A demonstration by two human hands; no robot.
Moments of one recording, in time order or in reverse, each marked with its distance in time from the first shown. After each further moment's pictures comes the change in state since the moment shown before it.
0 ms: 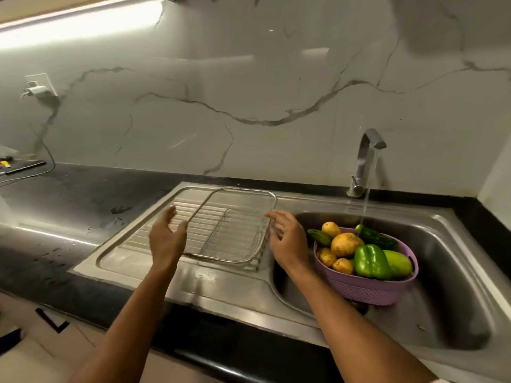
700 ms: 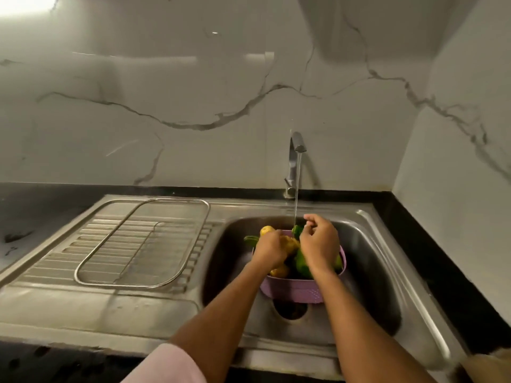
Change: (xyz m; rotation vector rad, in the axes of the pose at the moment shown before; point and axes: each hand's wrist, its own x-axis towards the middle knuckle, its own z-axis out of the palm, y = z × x) left_hand -0.120 0.096 0.299 0.351 -0.849 0.282; right_hand 0.019 0.084 -0.176 -0.390 0.419 0.381
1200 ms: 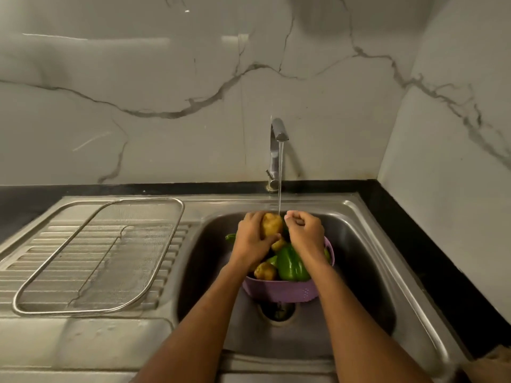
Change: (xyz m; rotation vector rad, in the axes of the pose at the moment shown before) left_hand 0.031 -0.026 0.008 -0.099 0.220 0.199; right_hand 0.021 0.010 0.005 0.251 -0.234 0.187
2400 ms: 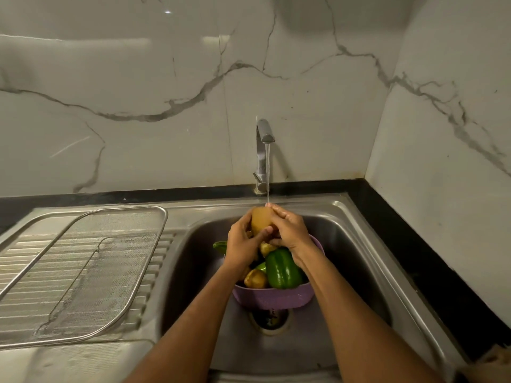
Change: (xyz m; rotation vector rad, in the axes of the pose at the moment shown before) left_hand 0.008 0.004 0.012 -0.495 0.036 -0.089; right_hand 0.014 -0.013 0.007 0.343 -0.244 0.223
